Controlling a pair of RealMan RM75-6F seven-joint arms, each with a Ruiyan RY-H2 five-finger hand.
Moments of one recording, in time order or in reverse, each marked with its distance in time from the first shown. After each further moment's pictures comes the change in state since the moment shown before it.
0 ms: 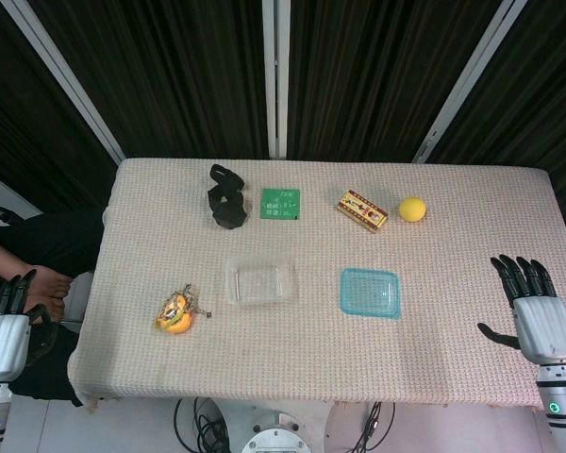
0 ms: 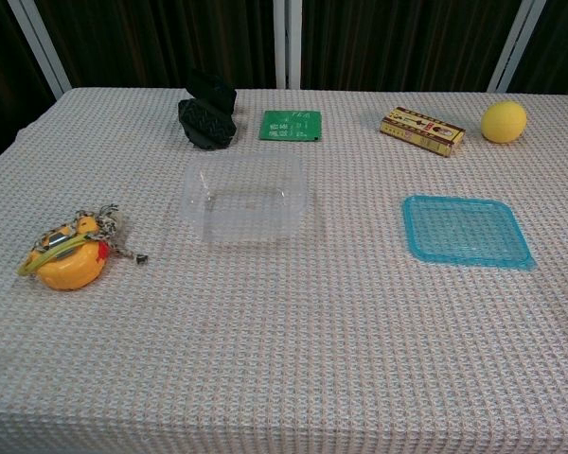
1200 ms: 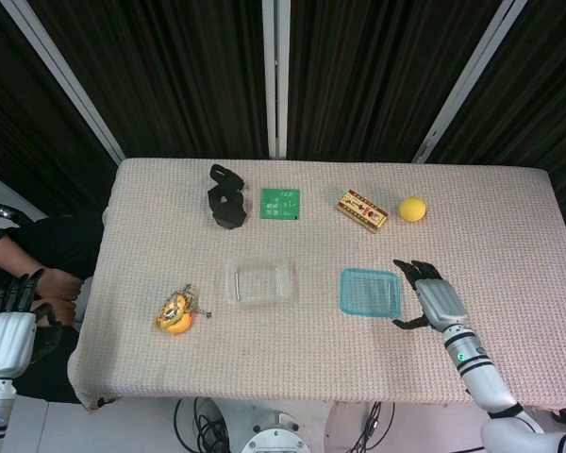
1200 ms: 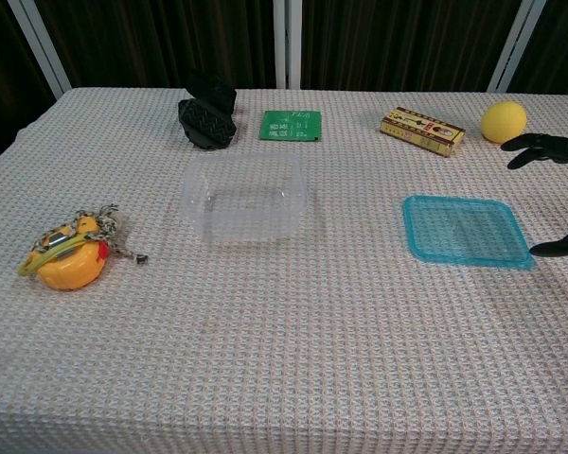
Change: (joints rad) left arm -0.021 -0.001 0.001 0.020 0.005 -0.045 -0.013; right arm 0.300 -0.245 0.060 0.024 0.345 -0.493 -0.021
